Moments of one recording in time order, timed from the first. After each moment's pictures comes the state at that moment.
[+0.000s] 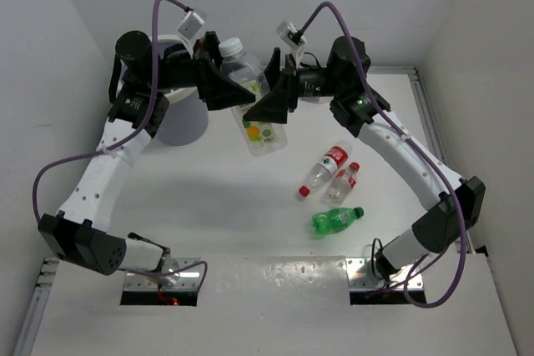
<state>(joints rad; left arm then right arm) -0.27 1.34 1.53 0.11 1.20 -0.61 0.55 1.55 1.54 0.14 -1.08 0.47</state>
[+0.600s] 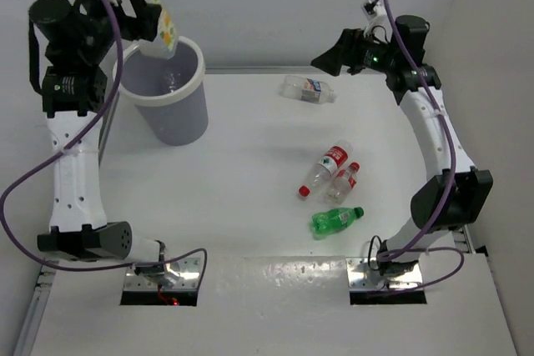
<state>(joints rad) 0.09 1.42 2.00 -0.35 0.45 -0.03 0.06 1.63 1.63 -0.23 -0.82 0.31</state>
